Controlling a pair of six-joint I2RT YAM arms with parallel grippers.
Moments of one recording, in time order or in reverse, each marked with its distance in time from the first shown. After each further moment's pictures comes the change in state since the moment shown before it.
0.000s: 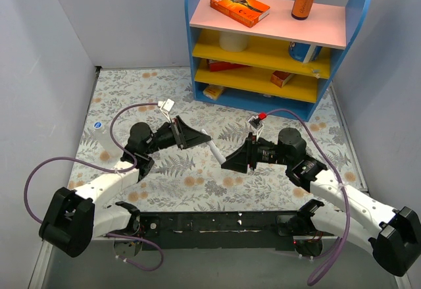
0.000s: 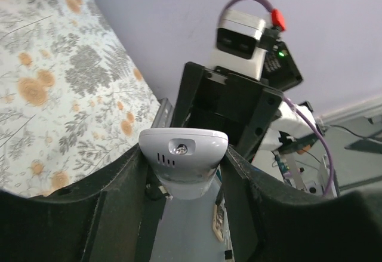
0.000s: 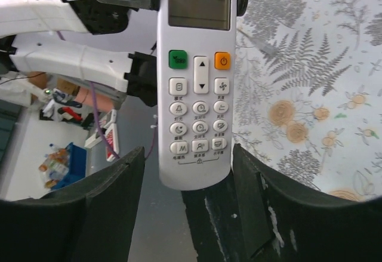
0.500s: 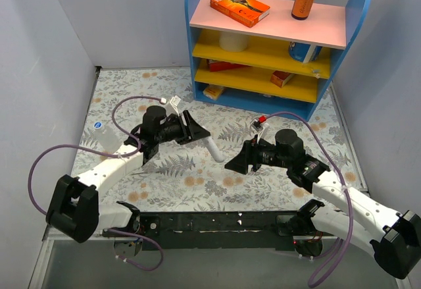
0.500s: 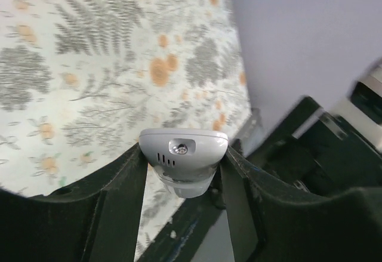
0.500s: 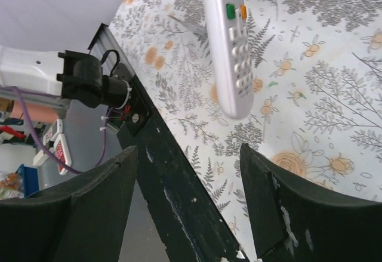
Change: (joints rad) left arm 0.001 0.084 0.179 -0.591 -0.201 0.267; right arm 0.000 -0.033 0.016 -0.253 0.187 -0.138
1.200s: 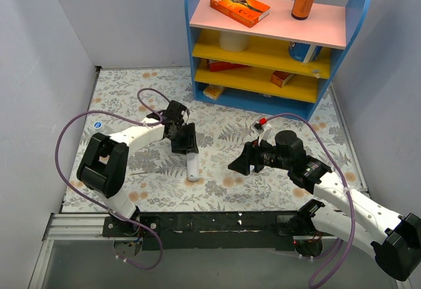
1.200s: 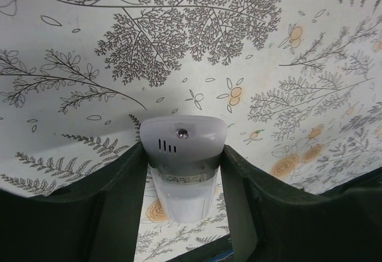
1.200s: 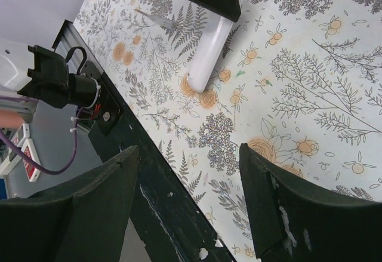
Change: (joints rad) left arm -0.010 0.441 0.377 -0.756 -0.340 0.362; right arm 0.000 -0.027 0.003 -0.115 0.103 -0.075
